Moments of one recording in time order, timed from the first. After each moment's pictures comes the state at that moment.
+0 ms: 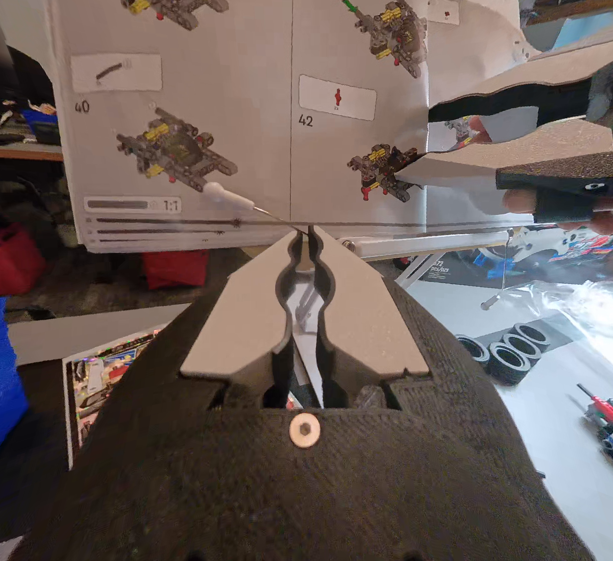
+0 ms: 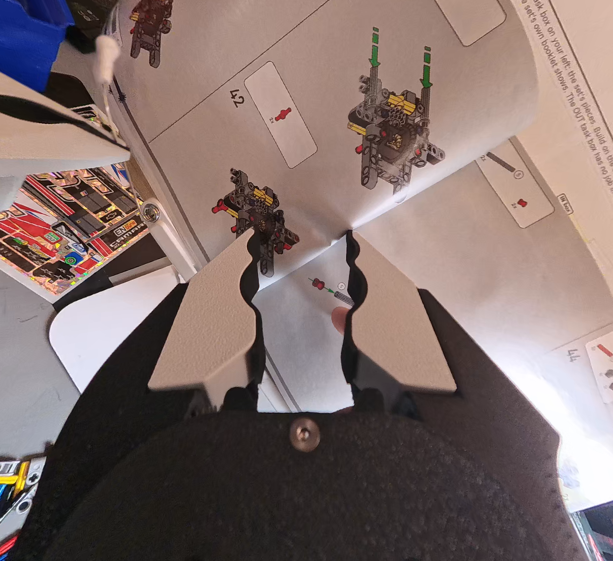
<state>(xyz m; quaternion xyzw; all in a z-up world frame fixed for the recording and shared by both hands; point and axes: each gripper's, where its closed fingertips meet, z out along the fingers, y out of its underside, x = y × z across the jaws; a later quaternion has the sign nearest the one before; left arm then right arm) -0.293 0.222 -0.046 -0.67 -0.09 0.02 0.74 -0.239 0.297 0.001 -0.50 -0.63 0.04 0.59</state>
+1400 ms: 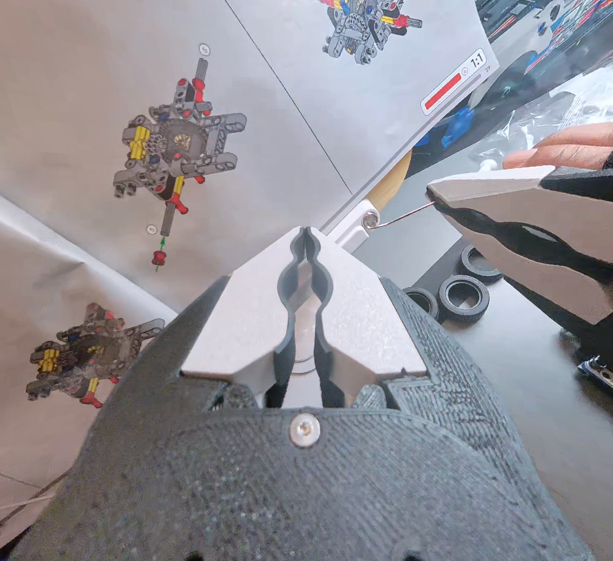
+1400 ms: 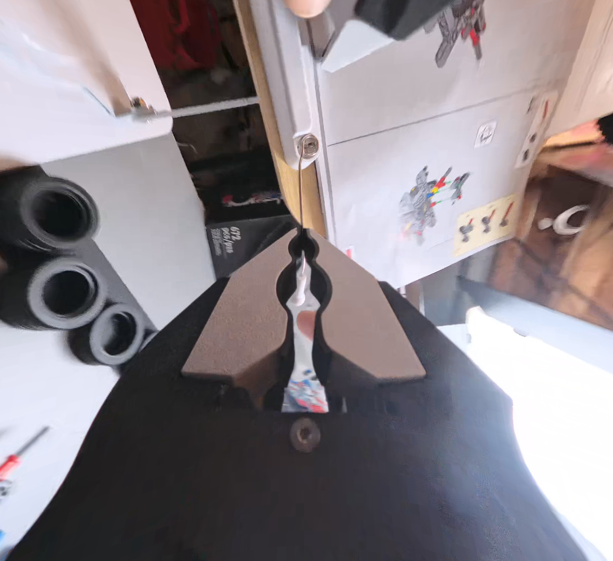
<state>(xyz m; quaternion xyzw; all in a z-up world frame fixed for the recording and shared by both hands) -0.143 0.339 -0.053 -0.82 0.16 0.12 0.54 -0.071 0.357 -0.075 -0.42 -0.61 -0.28 0.61</state>
